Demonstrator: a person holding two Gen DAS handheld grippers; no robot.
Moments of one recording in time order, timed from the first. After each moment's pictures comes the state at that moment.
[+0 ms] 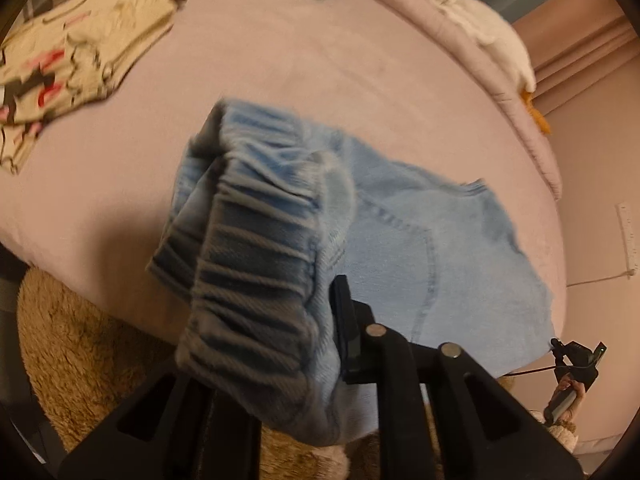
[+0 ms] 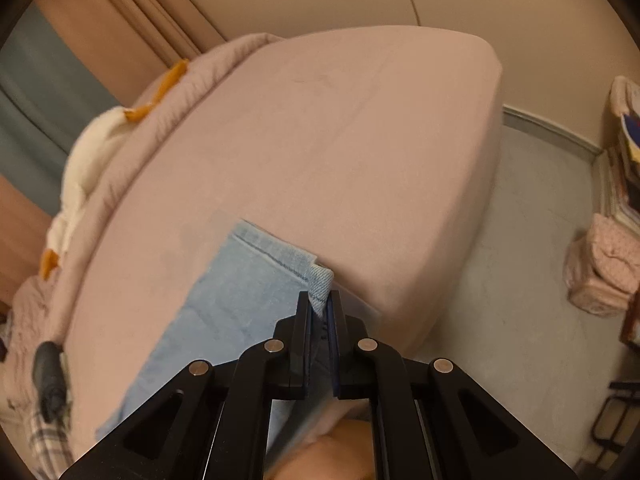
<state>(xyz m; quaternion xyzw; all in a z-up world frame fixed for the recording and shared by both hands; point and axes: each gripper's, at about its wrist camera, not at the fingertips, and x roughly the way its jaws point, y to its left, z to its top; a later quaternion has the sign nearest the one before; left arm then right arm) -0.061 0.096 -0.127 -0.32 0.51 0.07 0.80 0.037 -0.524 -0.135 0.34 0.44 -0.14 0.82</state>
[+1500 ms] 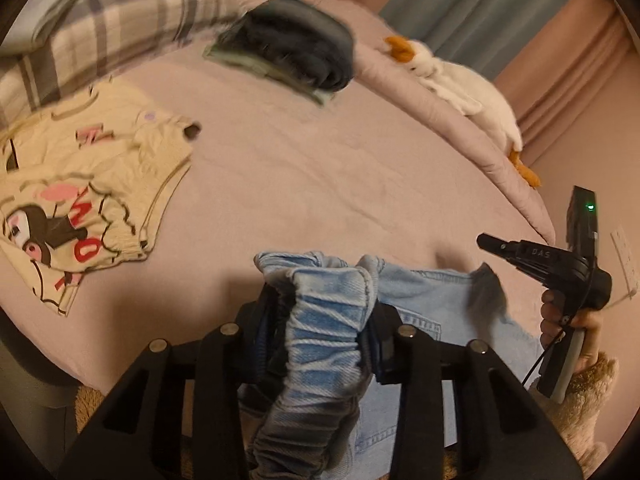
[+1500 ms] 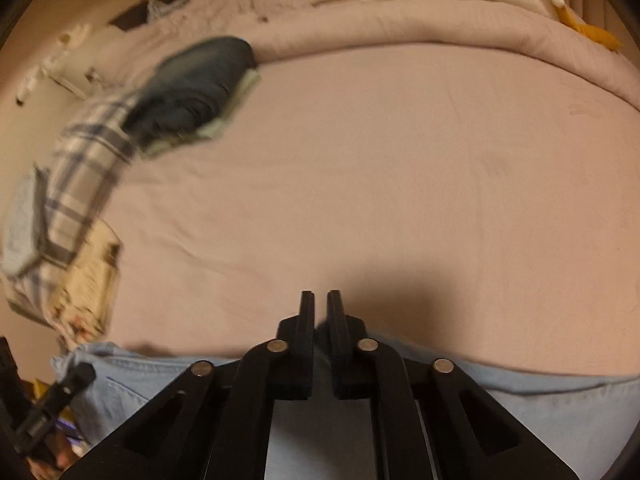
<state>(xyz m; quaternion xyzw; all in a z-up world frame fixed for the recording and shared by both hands) -0.039 0.156 -0.076 -0.30 0.40 0.09 0.86 0.129 -0.085 -0.059 0.02 0.51 0.34 0.79</state>
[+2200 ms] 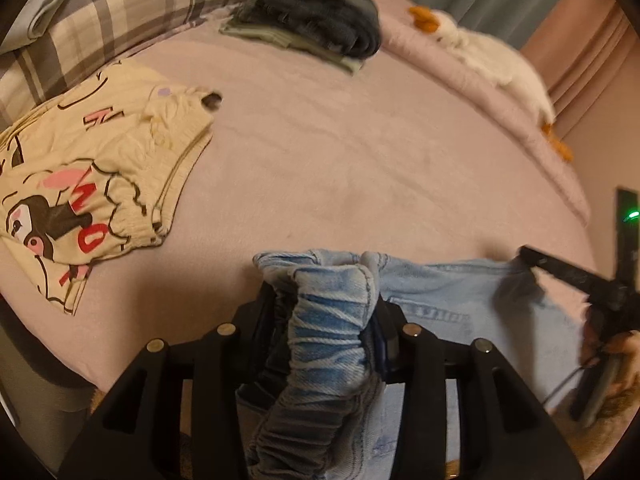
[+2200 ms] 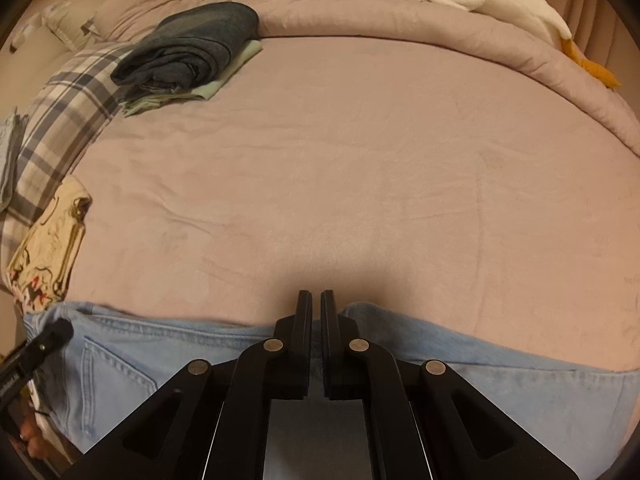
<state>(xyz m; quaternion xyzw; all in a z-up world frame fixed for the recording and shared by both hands) -0.021 0.155 -0.108 -0.25 0.45 0.13 0.85 0.096 -0.061 -0.083 -0.08 0.51 0.28 0.81</state>
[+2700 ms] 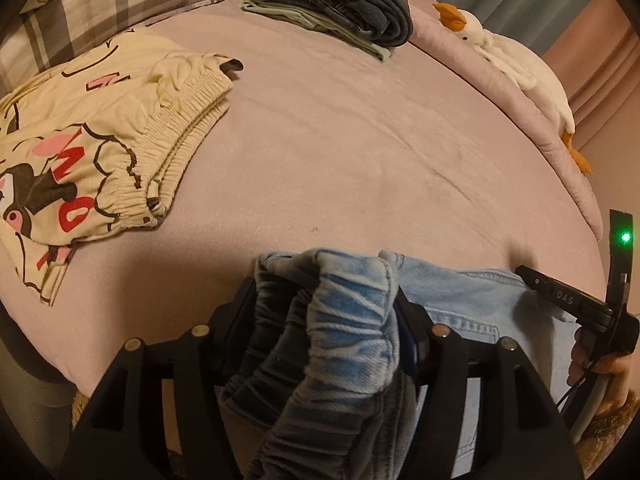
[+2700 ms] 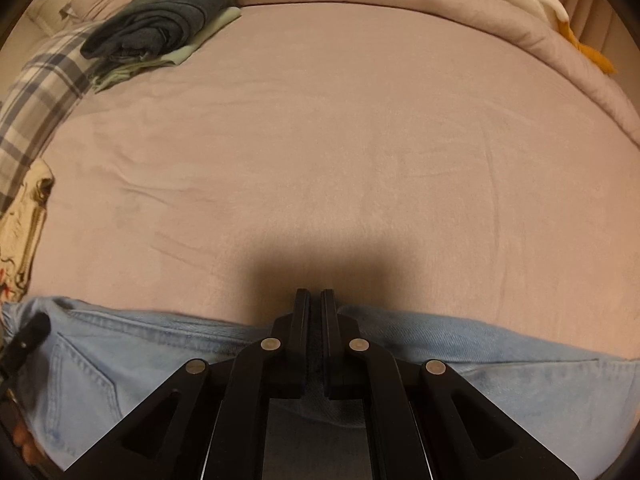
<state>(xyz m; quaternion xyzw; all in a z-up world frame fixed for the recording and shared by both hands) -0.014 0.166 -0.133 -0.28 0.45 0.15 0.84 0.109 -0.046 -0.129 -0.11 0.53 0.24 0.80</state>
